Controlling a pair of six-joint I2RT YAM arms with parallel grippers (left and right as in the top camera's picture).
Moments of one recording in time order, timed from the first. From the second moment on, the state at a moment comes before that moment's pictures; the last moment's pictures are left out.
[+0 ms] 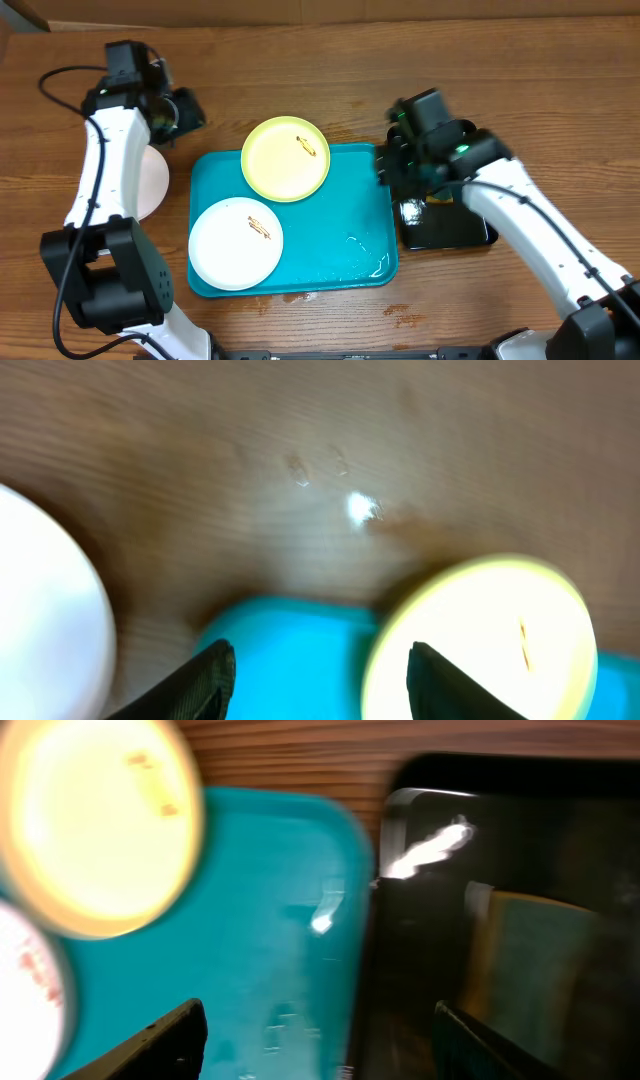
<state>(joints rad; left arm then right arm) 0.15 1.85 1.56 -0.87 0.18 -0.23 0.41 1.57 1.27 -0.82 -0.07 0.28</state>
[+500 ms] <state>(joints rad) -0.06 1.85 1.39 -0.93 0.13 -0.20 0.15 1.67 1.27 -0.86 -0.02 0.28</state>
